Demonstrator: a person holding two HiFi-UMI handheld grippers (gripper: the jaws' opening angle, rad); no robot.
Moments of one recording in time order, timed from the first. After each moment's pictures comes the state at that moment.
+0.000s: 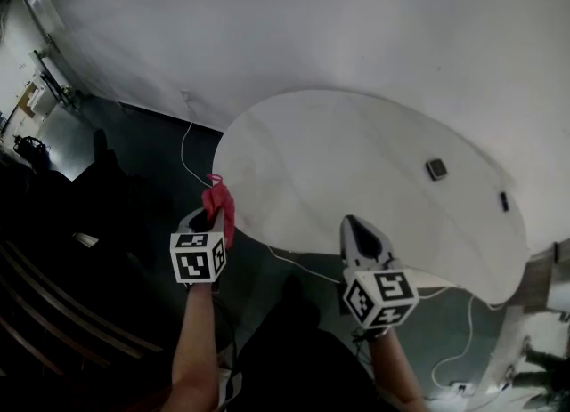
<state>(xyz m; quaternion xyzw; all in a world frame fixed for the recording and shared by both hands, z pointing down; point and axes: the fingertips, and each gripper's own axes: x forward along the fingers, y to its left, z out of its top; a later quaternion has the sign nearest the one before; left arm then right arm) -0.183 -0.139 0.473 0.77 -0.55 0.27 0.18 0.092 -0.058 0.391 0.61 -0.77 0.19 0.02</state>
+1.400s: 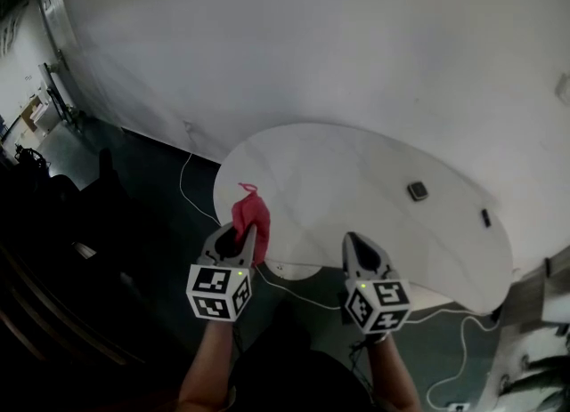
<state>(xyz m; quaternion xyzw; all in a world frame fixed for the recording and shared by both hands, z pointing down) -0.083 -0.077 0.371 0.86 -0.49 0.10 0.08 0.120 -0.027 0.375 0.62 -0.77 0.14 0.02</state>
